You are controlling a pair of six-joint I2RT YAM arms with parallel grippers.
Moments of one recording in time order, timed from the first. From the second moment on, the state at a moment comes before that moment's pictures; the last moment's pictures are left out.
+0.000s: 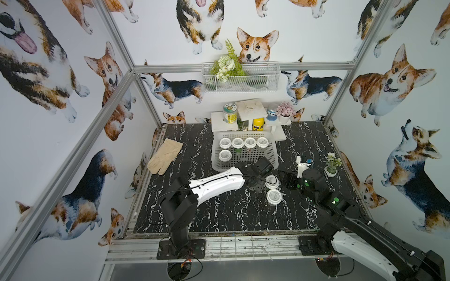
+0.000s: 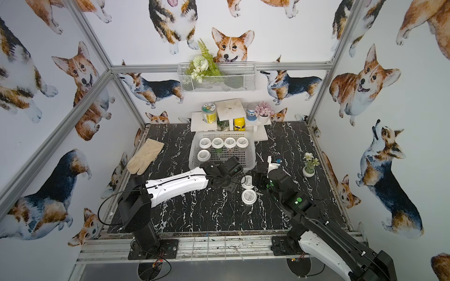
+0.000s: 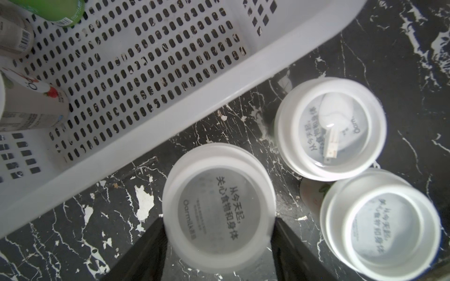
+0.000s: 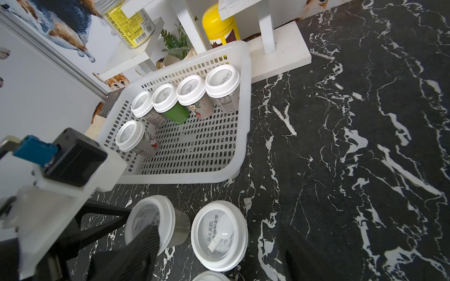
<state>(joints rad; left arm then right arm) -0.97 1.77 1.39 -0.79 -0.22 -0.44 0.57 0.76 0.54 -0.27 0.21 0.59</state>
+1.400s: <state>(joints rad) -0.77 1.76 1.77 -1.05 -0.26 -0.28 0.57 0.76 0.54 -0.27 0.21 0.59</state>
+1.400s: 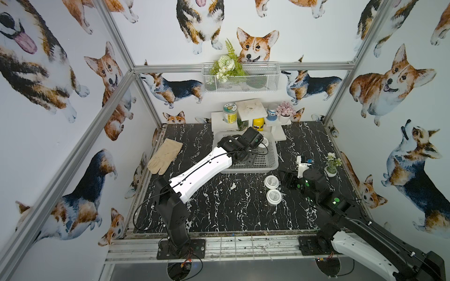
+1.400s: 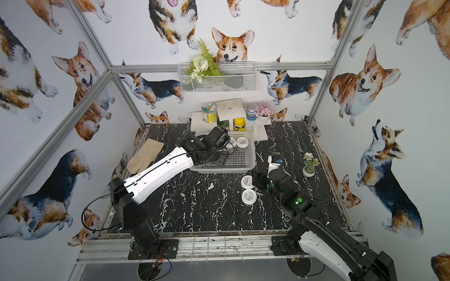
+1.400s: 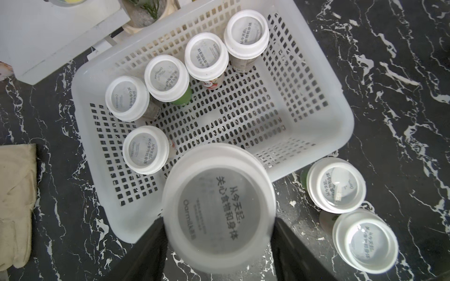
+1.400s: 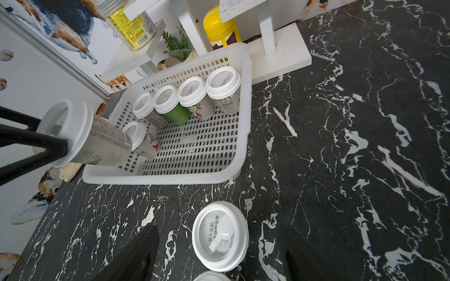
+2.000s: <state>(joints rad) -0.62 1.88 1.76 -0.95 -0.18 -0.22 0.57 0.80 0.55 -0.27 0.20 0.59</state>
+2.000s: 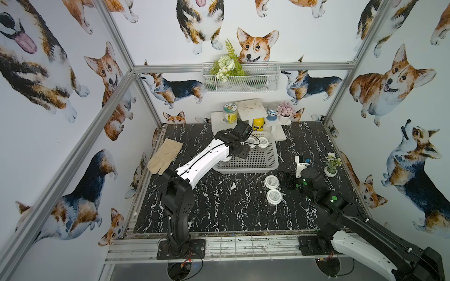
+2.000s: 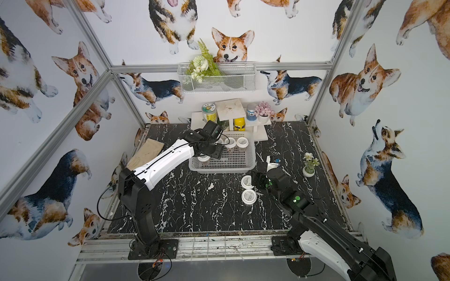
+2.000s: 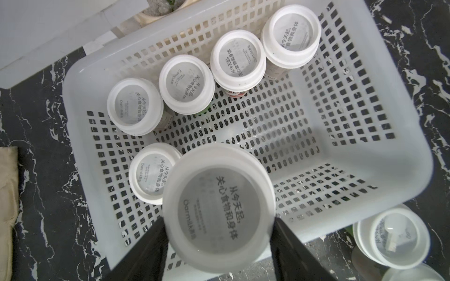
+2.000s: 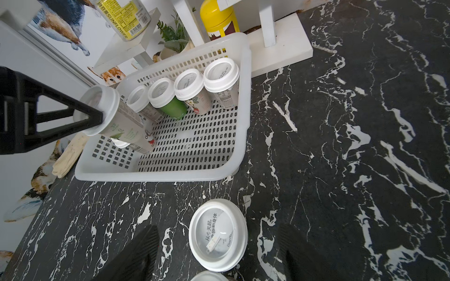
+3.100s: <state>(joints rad) -0.57 2.02 1.73 -0.82 -0.15 -0.16 0.57 0.83 0.56 -0.27 0.19 0.59</state>
